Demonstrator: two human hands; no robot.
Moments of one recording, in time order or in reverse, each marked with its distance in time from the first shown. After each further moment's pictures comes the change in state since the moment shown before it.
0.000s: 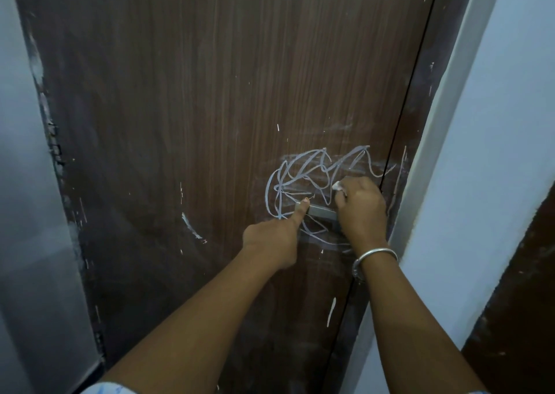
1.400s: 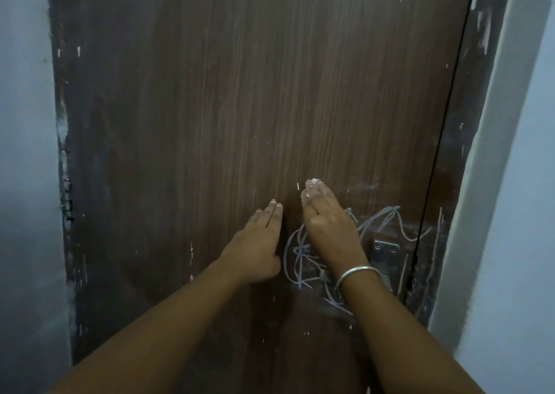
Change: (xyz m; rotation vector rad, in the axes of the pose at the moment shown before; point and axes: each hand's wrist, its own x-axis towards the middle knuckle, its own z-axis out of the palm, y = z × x) left_hand 0.054 -0.083 -0.052 -0.143 0.143 0.120; right_hand 0.065 -0.069 0.042 -0.316 -0.097 -0.502
